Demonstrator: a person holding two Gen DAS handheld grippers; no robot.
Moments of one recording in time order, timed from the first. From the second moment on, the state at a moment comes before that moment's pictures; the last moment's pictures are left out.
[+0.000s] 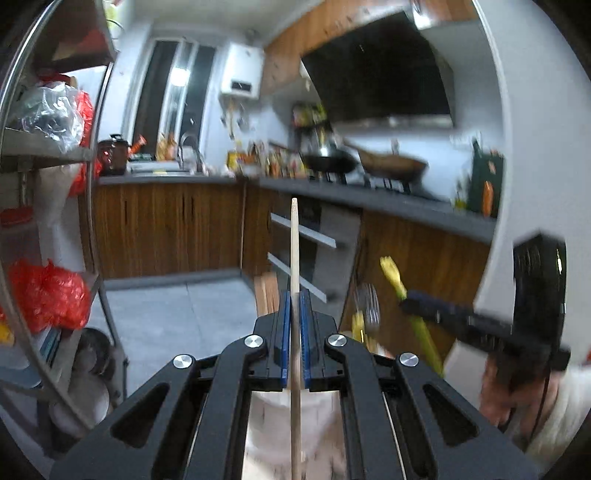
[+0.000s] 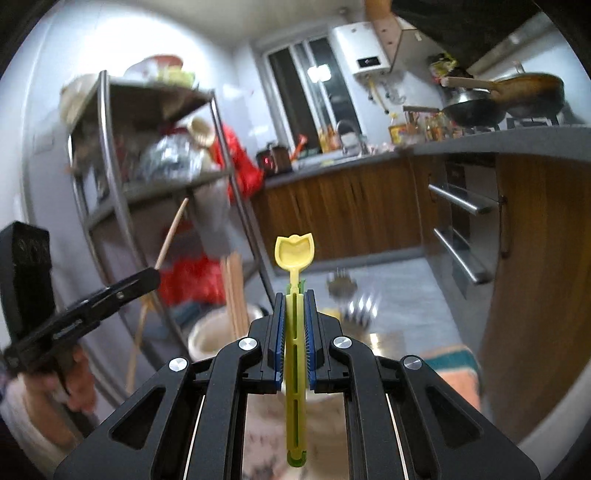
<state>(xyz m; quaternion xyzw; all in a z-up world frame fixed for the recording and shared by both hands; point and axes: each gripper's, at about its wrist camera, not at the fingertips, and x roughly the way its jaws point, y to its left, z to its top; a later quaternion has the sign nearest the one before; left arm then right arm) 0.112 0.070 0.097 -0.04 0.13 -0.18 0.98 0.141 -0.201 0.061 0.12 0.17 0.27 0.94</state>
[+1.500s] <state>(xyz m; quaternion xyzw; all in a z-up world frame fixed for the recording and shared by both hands) 0.091 0.072 0.036 -0.02 0.15 -0.11 0.98 0.112 -0.191 0.008 0.07 0.16 0.27 0.95</state>
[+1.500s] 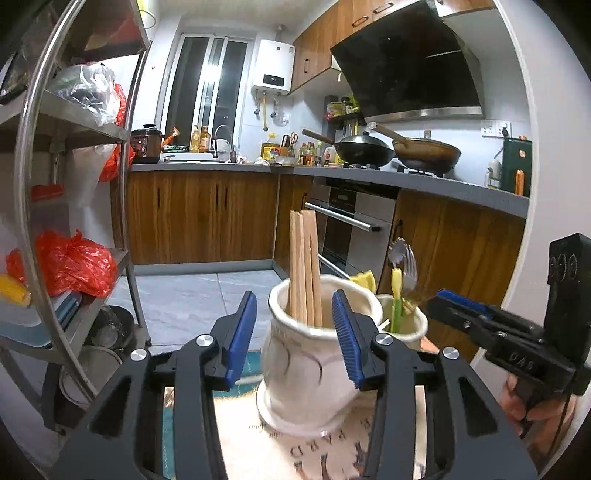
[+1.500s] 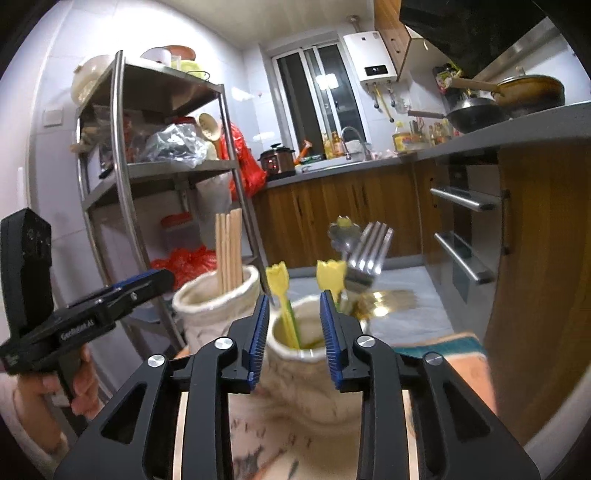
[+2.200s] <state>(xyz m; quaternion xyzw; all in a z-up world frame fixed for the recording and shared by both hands) 0.028 0.064 -0.004 0.03 0.12 -0.07 0.99 0.062 -0.208 -0.022 -0.03 0.16 0.22 0.96</state>
